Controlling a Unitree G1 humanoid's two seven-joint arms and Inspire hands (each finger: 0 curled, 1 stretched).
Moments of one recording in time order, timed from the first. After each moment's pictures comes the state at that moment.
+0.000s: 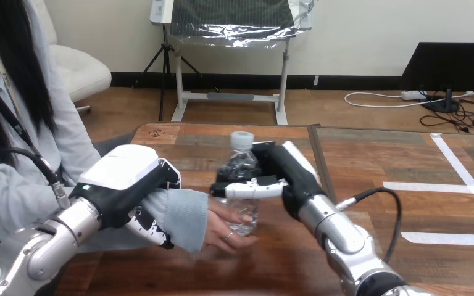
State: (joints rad) left arm -0.29 0.66 -0.24 0.40 0.68 -0.49 -0.10; right arm -0.71 -0.02 -0.04 1.35 -0.18 -0.62 0.19
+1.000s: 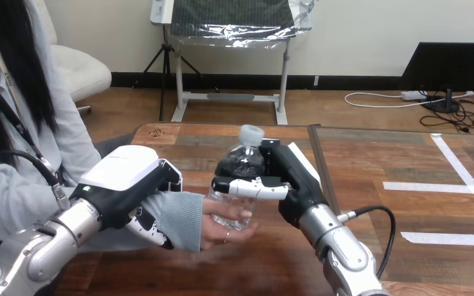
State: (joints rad) left arm -0.30 0.65 -0.24 0.44 0.68 -0.53 -0.07; right arm -0.60 0.03 -0.06 1.23 0.01 -0.71 0.32
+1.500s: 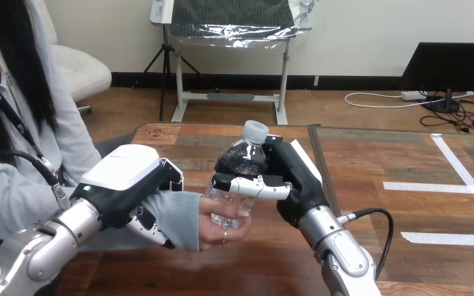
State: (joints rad) left arm -0.31 0.65 -0.24 0.46 0.68 -0.56 -0.06; right arm -0.54 0.05 -0.05 1.12 0.06 -0.71 0.36
